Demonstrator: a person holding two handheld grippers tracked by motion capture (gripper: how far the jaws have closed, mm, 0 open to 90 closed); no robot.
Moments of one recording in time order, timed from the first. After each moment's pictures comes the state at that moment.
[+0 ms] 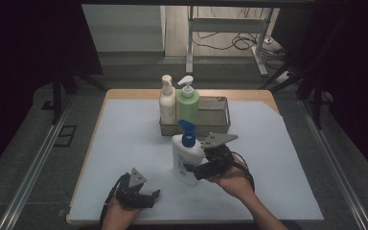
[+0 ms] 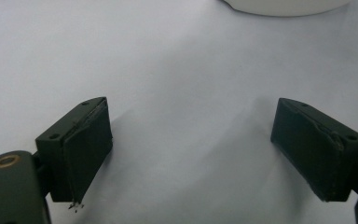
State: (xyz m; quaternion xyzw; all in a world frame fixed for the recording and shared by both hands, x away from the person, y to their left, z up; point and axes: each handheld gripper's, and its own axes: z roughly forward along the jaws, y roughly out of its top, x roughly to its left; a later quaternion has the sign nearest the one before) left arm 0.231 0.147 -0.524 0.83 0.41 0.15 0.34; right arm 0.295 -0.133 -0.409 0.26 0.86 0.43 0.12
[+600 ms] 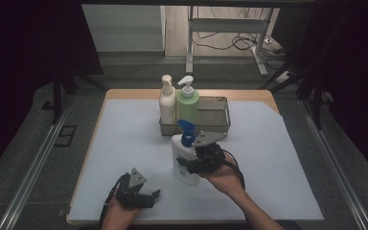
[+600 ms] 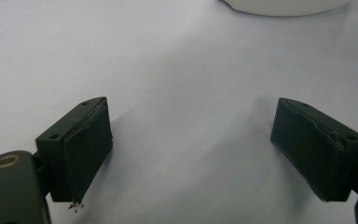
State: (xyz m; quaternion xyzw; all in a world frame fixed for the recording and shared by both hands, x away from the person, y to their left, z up) left arm 0.231 0.147 -0.524 0.83 0.41 0.15 0.34; right arm 0.301 -0.112 -0.412 0.25 0.86 0.43 0.12
